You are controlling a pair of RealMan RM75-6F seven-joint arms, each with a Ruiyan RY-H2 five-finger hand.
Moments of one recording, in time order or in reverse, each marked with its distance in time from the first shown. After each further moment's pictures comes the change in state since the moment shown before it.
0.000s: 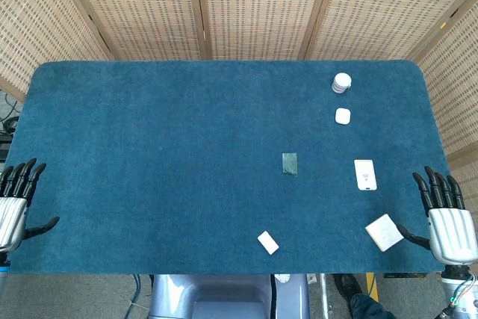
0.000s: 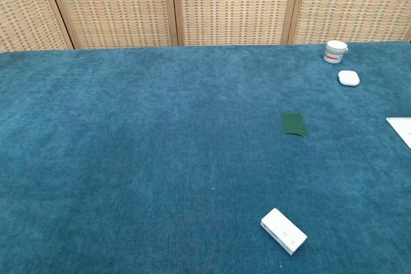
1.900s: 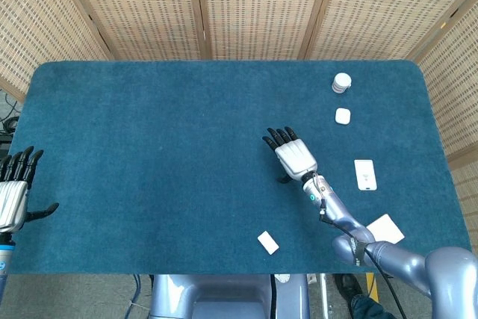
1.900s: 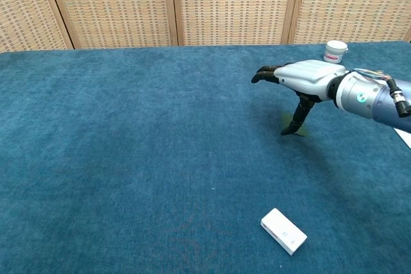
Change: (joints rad) left arm -0.067 -0.034 -0.071 0.034 -0.157 -0.107 0.030; right arm 0.755 -0.509 0.160 0.477 0.311 -0.788 -0.174
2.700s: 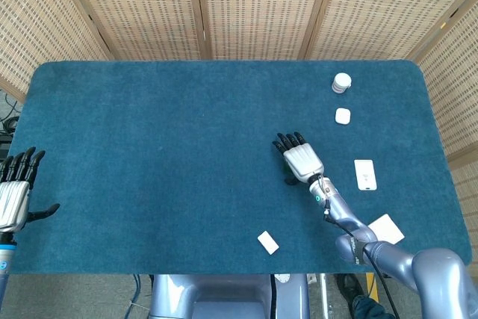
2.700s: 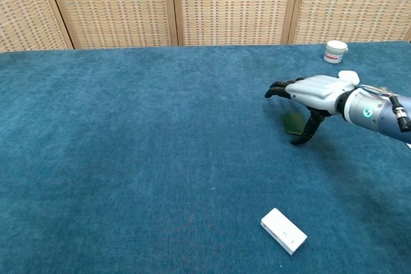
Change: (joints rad) left arm -0.006 -0.003 0.007 -0.003 -0.010 -0.007 0.013; right arm 0.001 -0.063 -0.066 0.175 -0.004 -0.033 0.059
